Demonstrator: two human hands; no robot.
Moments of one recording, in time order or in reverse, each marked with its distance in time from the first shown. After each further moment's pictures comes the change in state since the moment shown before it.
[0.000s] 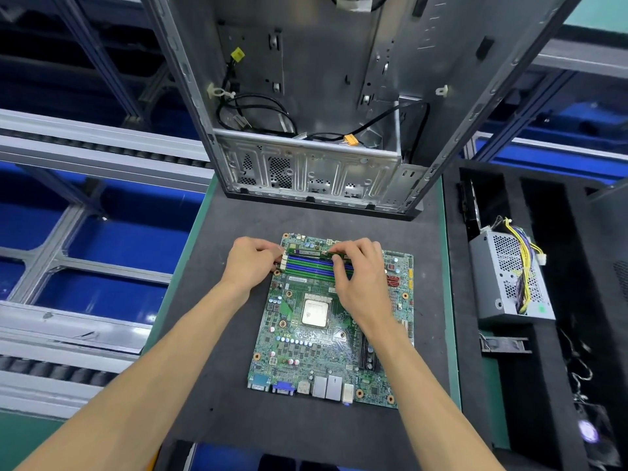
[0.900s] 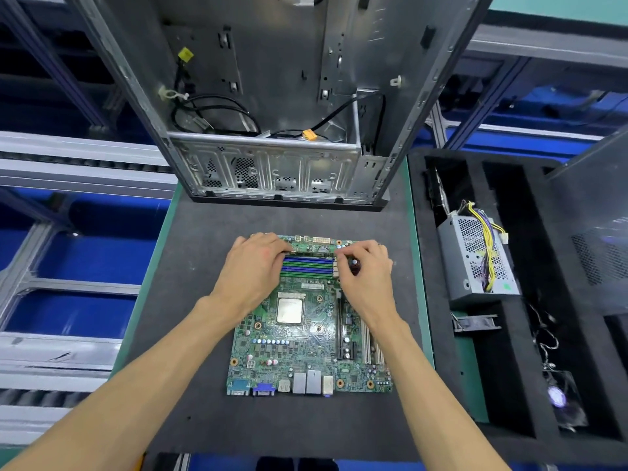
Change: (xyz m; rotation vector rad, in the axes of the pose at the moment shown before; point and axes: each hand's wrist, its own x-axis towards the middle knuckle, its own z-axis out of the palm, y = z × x) left_hand -0.014 0.001 0.029 0.773 -0.009 0.853; right_hand -0.009 0.035 -0.031 0.009 0.039 0.234
